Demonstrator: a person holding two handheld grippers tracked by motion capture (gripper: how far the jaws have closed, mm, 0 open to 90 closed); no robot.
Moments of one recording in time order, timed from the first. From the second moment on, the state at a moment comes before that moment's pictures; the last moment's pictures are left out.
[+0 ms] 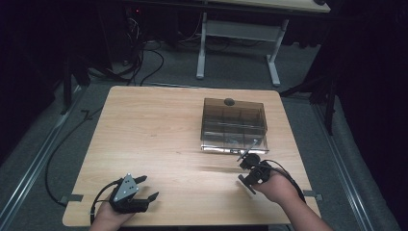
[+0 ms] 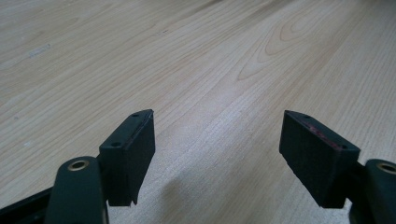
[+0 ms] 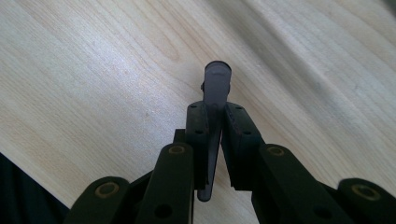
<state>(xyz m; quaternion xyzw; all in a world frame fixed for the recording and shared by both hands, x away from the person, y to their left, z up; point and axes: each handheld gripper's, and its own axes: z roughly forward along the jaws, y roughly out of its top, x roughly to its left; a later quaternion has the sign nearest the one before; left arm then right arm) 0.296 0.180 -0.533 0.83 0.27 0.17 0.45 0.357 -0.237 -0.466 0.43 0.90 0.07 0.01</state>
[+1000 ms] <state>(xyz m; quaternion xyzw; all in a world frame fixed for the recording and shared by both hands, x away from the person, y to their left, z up) 0.297 0.180 -0.533 0.83 0.28 0.17 0.45 0.371 -0.243 -0.426 0.44 0.90 0.08 0.00</state>
